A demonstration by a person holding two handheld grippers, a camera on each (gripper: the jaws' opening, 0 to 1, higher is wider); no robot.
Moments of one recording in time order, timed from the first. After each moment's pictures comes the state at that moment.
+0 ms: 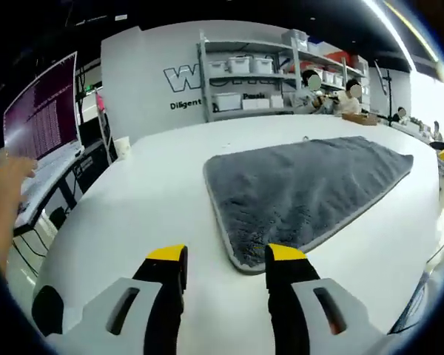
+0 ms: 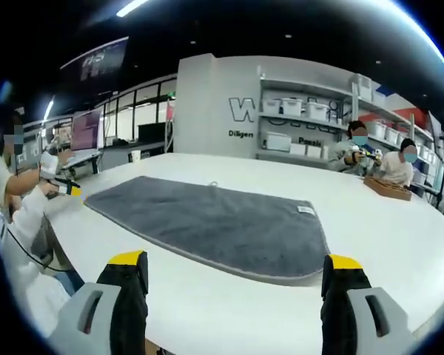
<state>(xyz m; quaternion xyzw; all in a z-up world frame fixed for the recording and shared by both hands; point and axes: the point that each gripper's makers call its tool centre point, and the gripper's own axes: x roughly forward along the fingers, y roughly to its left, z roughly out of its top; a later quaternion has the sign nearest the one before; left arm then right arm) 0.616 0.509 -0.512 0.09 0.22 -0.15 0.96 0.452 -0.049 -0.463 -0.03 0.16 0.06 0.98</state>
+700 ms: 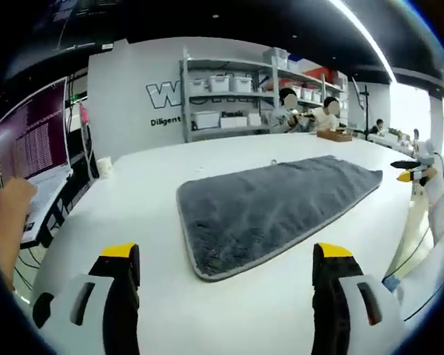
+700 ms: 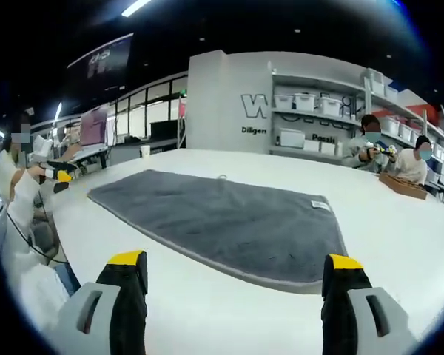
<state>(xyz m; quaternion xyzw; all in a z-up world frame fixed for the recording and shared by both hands) 0.581 0.481 -0.471 0.07 0.18 -0.23 0.95 0.485 -0.058 -0.492 -0.03 0.17 0.10 0.98</state>
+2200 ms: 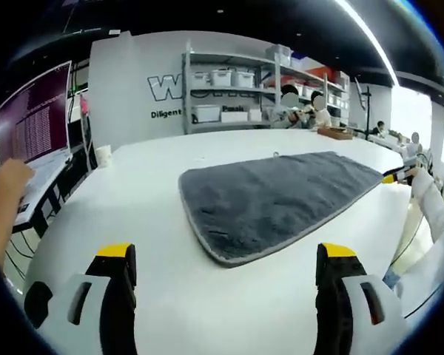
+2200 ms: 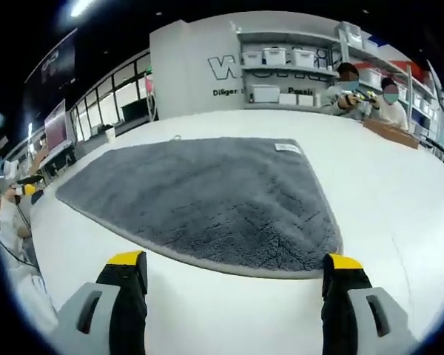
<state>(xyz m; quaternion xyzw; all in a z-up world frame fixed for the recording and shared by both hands) 0.584 0.488 -0.494 0.05 0.20 -0.23 0.95 0.509 -0.136 -0.566 0.02 0.29 0.04 0.96</state>
